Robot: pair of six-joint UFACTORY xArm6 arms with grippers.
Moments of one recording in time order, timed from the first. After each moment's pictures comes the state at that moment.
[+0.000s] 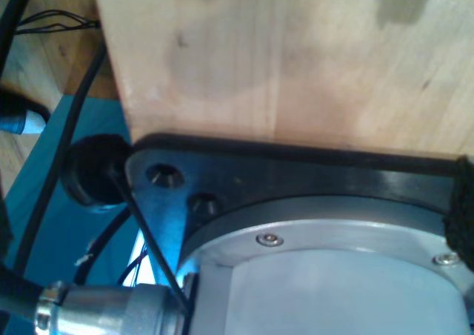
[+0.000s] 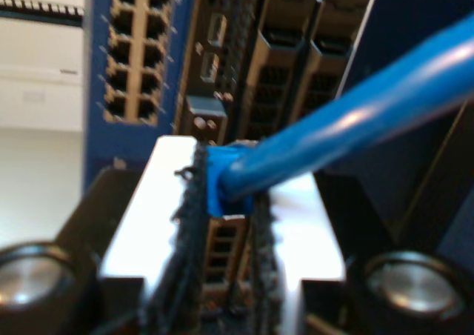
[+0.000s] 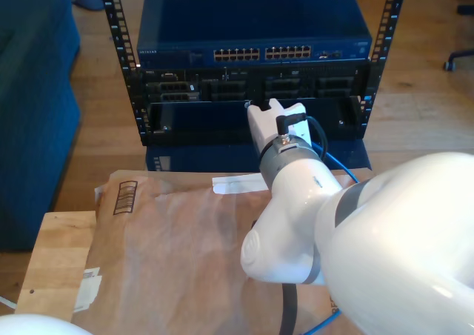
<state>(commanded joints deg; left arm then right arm) 93.3 -28.5 -6.5 8.2 63.7 -5.1 41.1 12.0 -43.0 42.9 -47.4 58.9</state>
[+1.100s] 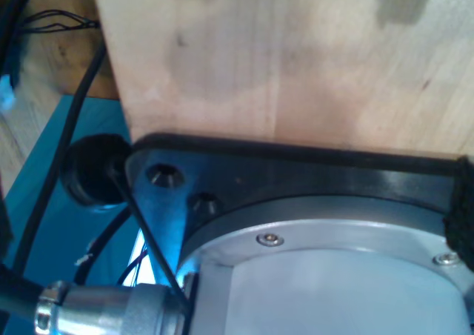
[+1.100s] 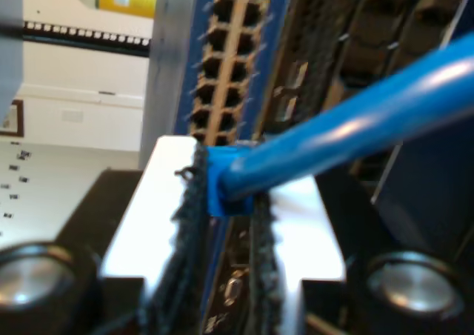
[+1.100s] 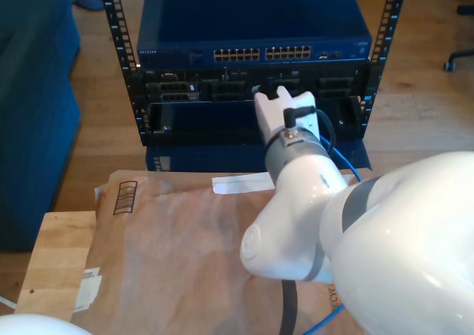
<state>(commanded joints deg) 93.3 -28.5 -6.5 8.2 63.7 -5.1 41.2 10.8 -41.1 43.2 -52.6 62.5</state>
